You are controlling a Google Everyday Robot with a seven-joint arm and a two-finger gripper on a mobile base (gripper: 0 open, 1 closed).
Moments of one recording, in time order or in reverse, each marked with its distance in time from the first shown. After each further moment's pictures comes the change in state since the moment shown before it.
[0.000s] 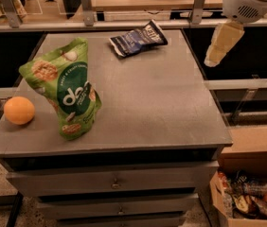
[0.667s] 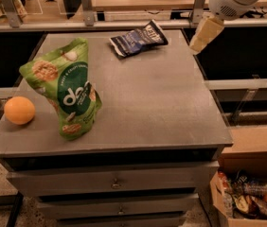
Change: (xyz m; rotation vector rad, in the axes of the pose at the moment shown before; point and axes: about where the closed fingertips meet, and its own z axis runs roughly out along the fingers) arm -0.026 -0.043 0.037 0.118 -0.126 0.036
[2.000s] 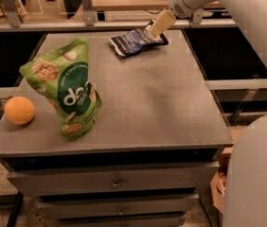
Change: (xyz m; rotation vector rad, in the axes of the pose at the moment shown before) arm -0.072 -0.058 0.138 0.030 -0.184 0.241
